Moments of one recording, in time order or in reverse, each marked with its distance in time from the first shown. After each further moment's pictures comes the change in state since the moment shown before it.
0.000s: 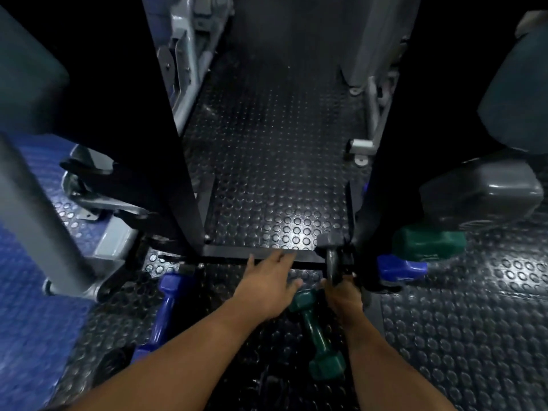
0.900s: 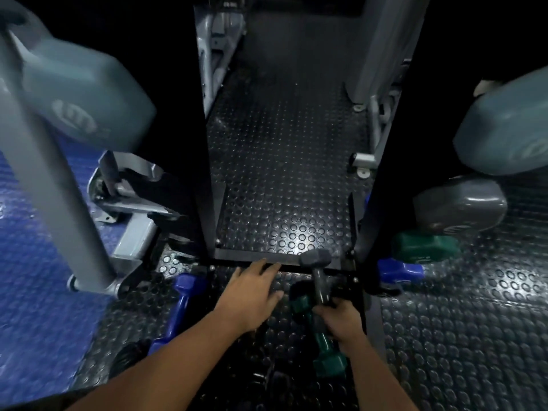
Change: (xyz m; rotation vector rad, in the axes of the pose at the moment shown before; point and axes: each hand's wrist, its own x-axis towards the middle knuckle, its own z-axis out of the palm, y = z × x) left_hand -0.052 -0.038 -0.014 0.024 0.059 -0.005; right_hand -0.103 0.001 -0.014 0.199 -0.108 -0.098
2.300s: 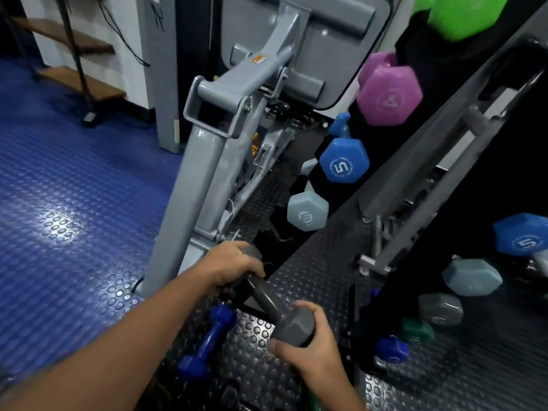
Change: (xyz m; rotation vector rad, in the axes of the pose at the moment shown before) left_hand -0.187 -0.094 -0.249 -1.092 0.256 -0.253; right_hand -0.307 -0.174 0.041 0.147 -0.267 -0.673
